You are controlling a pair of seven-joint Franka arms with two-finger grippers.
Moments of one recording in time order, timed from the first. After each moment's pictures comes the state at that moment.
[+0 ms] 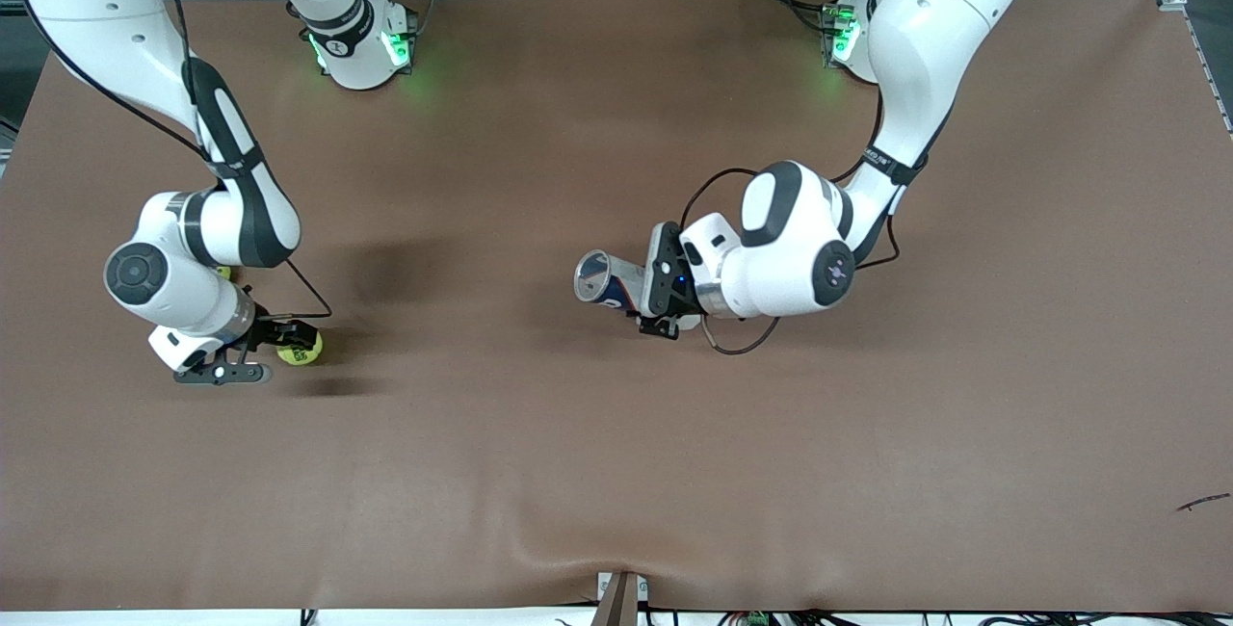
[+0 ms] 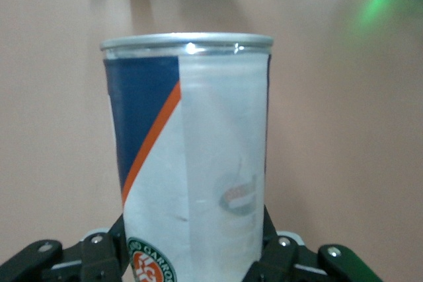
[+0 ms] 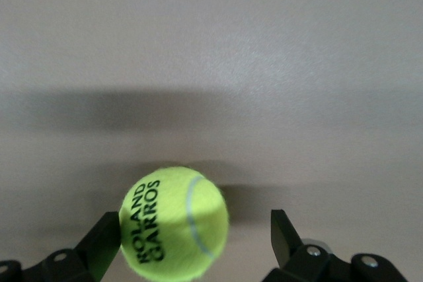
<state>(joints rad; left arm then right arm) -0.28 0.69 -0.35 -1.55 -0.68 2.27 1.63 -0.03 0.51 -0.02 -1.97 -0.08 2.48 -0.02</state>
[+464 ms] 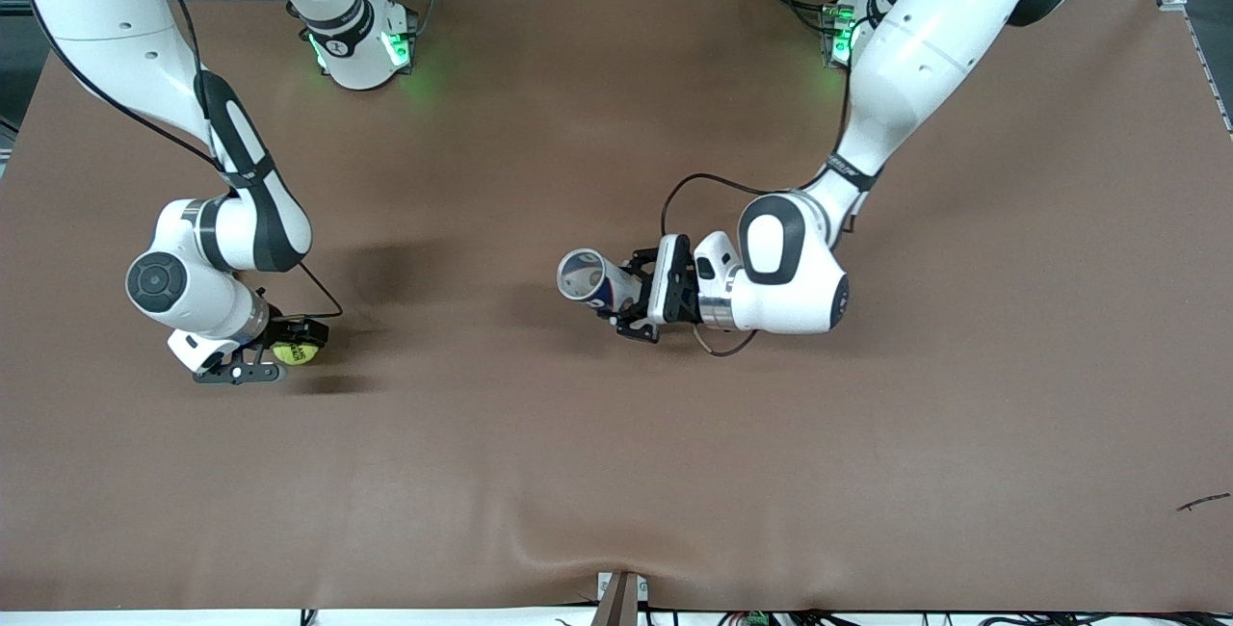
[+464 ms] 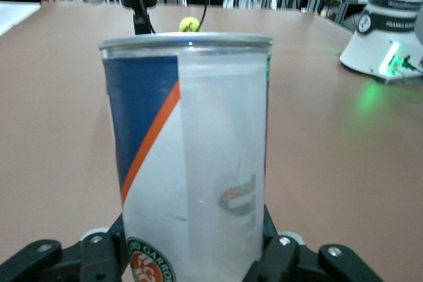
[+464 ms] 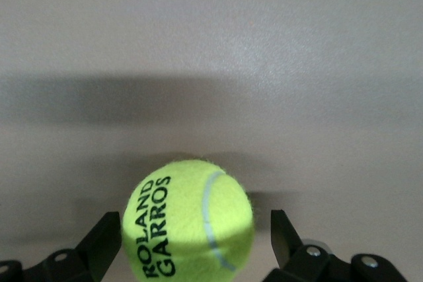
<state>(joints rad) -0.30 0.82 -0.35 -1.54 -1.21 2.28 2.08 -0.02 0.54 -0.02 -1.98 -0.08 2.48 -0.02</state>
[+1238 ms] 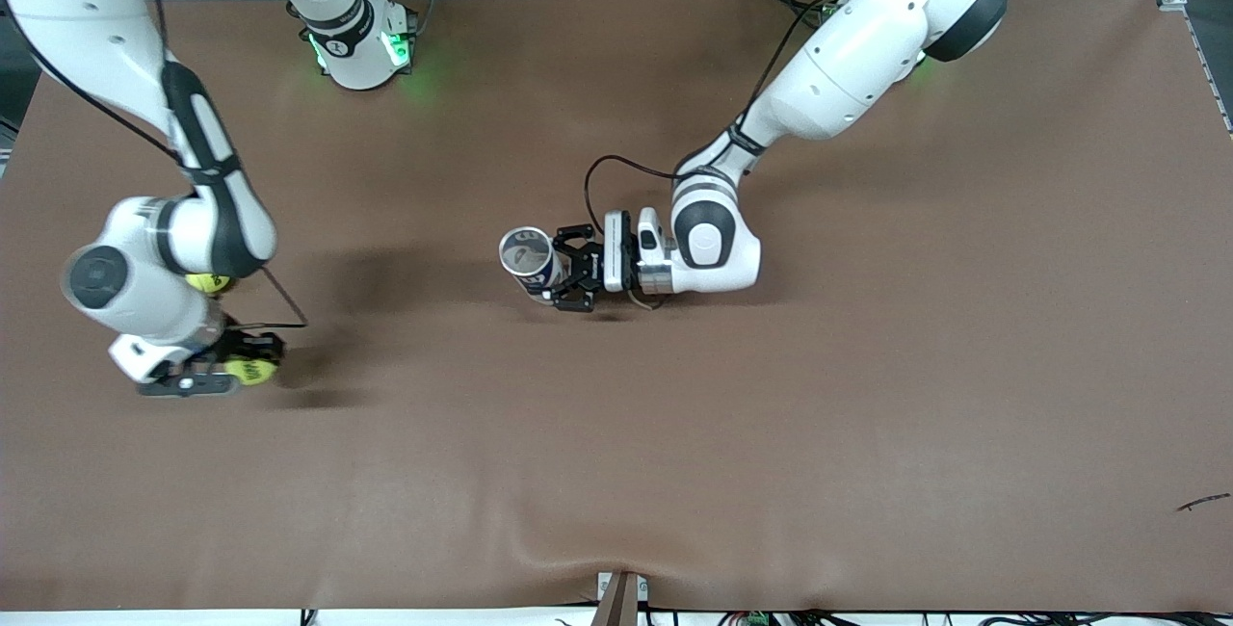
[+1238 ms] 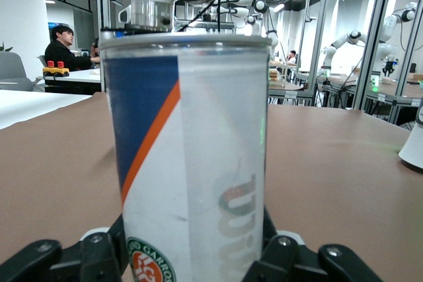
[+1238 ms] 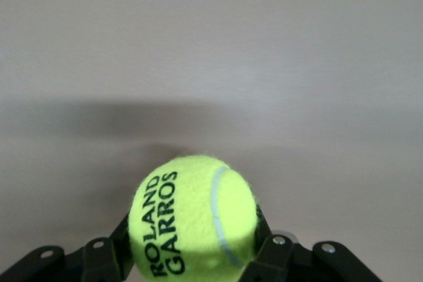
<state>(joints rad) -0.48 0.97 -0.36 -1.51 -1.93 2.28 2.57 -0.10 0.48 -0.04 -1.89 -0.09 2.42 -0.16</state>
